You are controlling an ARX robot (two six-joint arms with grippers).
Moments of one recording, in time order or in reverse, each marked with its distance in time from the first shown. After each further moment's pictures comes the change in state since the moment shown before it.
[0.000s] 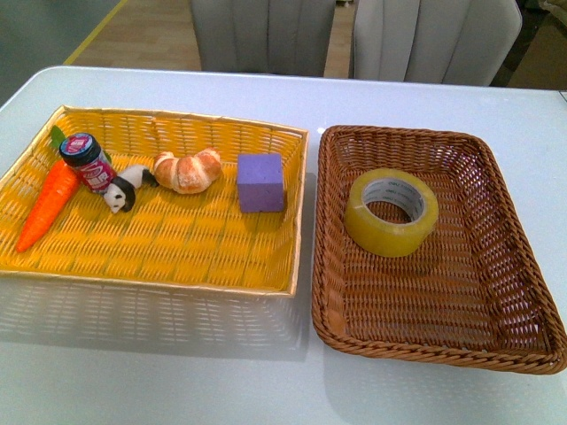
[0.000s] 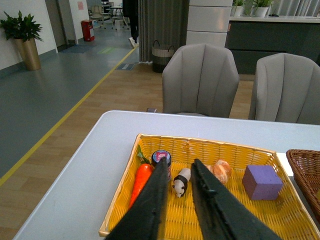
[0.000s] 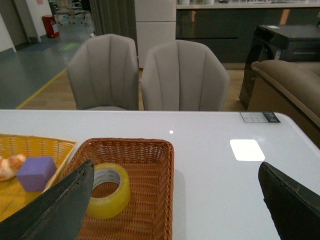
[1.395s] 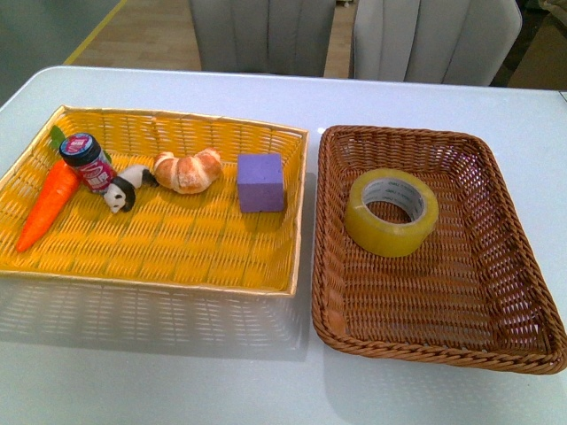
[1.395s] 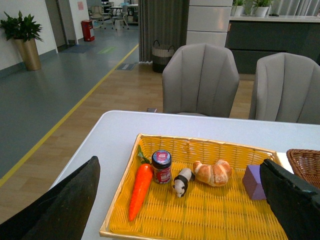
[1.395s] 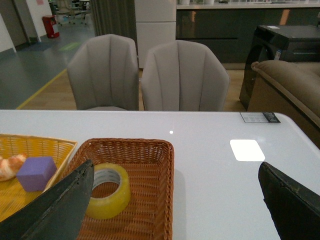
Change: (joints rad) left arm 0.000 0.000 0.000 0.000 0.000 0.002; right arm 0.000 0.000 0.000 0.000 0.000 0.000
